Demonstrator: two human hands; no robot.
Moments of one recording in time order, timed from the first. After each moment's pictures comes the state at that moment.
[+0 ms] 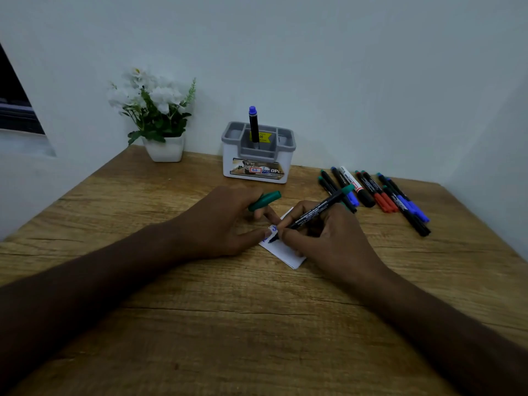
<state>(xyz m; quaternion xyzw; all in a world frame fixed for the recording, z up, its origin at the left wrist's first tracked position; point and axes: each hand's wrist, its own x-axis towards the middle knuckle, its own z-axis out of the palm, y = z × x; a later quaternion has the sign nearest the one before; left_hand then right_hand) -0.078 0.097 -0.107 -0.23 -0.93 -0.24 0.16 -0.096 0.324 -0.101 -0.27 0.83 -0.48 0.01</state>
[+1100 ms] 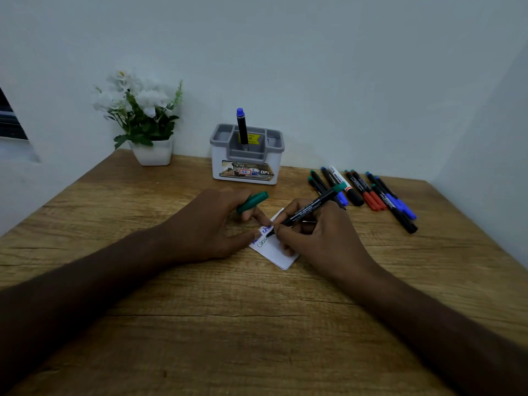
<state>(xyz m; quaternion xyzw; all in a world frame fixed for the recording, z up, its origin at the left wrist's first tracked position) -0.078 0.098 -0.106 -0.22 -0.93 -0.26 0.15 -0.100 0.328 -0.099 -0.22 0.84 -0.50 0.02</state>
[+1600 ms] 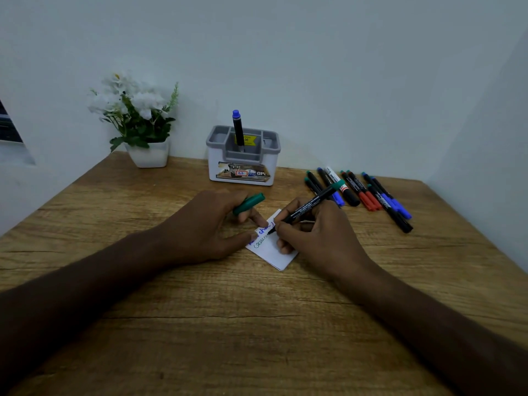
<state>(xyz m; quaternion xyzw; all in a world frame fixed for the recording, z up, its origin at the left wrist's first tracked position) -0.079 0.097 -0.107 -0.22 -0.93 -0.25 0.15 -0.099 0.329 -0.099 -0.19 0.82 -0.54 0.04</state>
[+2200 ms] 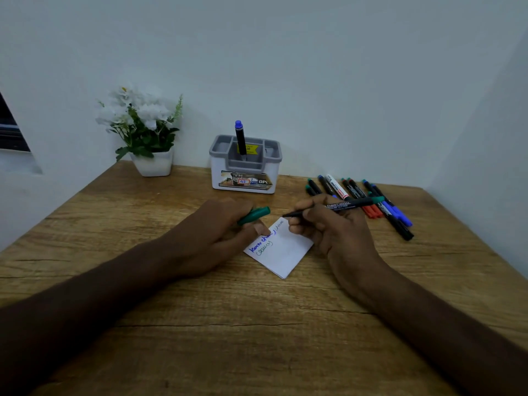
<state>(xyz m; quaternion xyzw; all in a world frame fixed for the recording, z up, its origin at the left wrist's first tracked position) -0.073 0.103 -0.105 -0.23 -0.93 -0.26 0.14 -0.109 0.334 -0.097 -0.12 0.62 -0.77 0.05</state>
